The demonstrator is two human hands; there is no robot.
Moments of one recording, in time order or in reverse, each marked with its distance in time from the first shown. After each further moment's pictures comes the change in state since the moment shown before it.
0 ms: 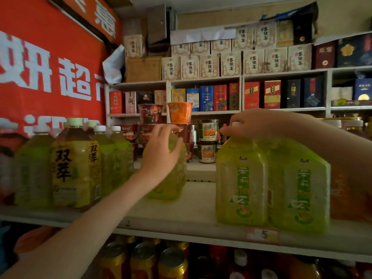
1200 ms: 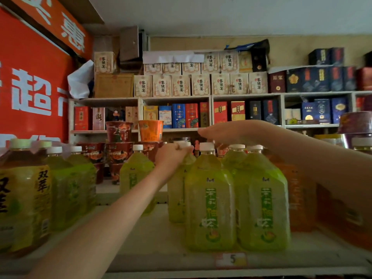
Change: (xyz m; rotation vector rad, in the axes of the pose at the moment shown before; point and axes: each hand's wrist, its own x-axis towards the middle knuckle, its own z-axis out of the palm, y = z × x) left_hand 0.059 0.047 0.080 -0.345 -0.331 -0.374; right_hand 0.004 0.016 -0.024 0.231 -0.187 0.150
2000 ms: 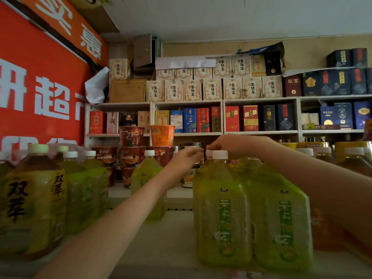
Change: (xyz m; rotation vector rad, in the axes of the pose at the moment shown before) left_hand 0.005 -0.004 -0.008 -0.257 -0.283 0.020; right_hand 0.051 0.016 0.013 -0.356 0.035 -0.159
